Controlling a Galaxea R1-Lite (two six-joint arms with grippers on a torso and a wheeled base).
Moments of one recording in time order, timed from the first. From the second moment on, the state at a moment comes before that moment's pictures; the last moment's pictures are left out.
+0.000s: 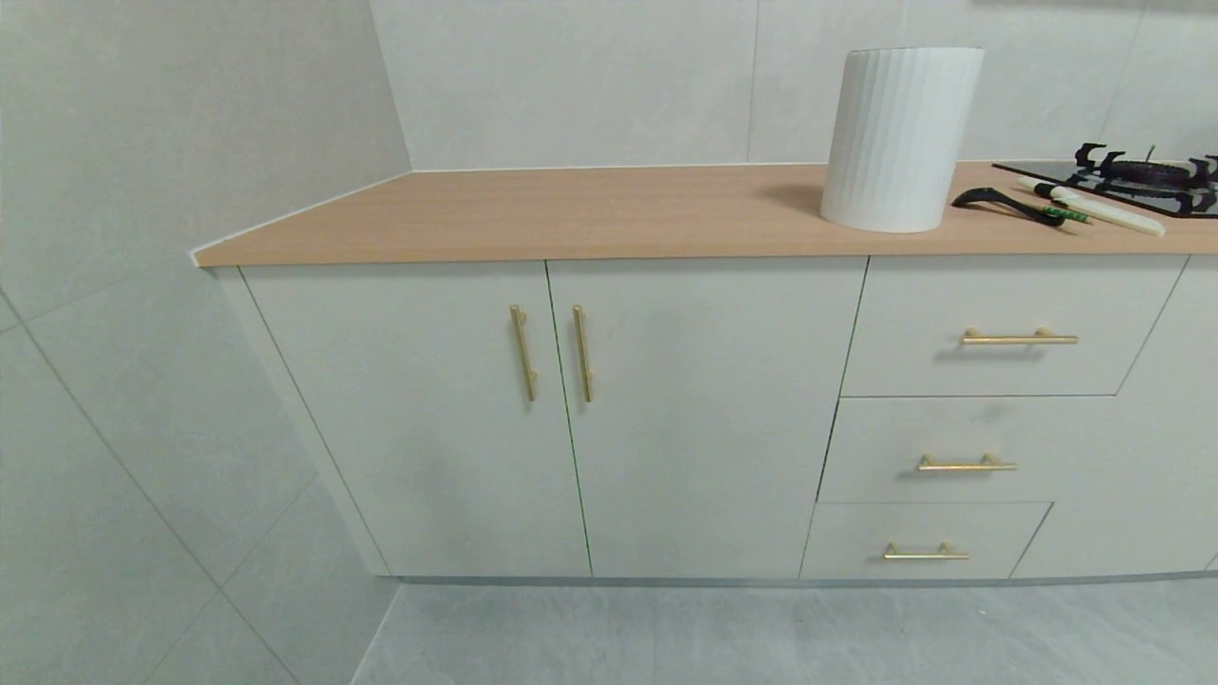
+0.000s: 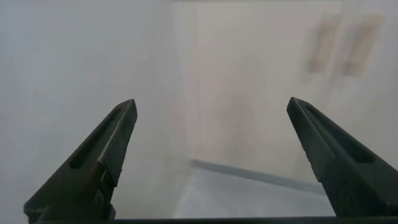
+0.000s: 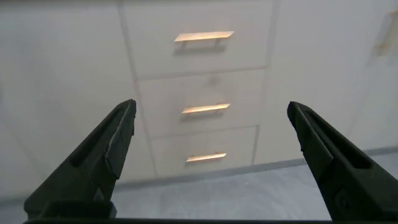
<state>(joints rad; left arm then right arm) 0.01 0.00 -0.10 -0.03 0.20 0.06 0.00 0.00 -0.10 -0.04 -0.17 -0.01</state>
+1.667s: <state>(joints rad) 0.00 0.00 0.00 0.01 -0.08 0.02 0.00 0.00 0.00 0.00 -0.03 -0.01</state>
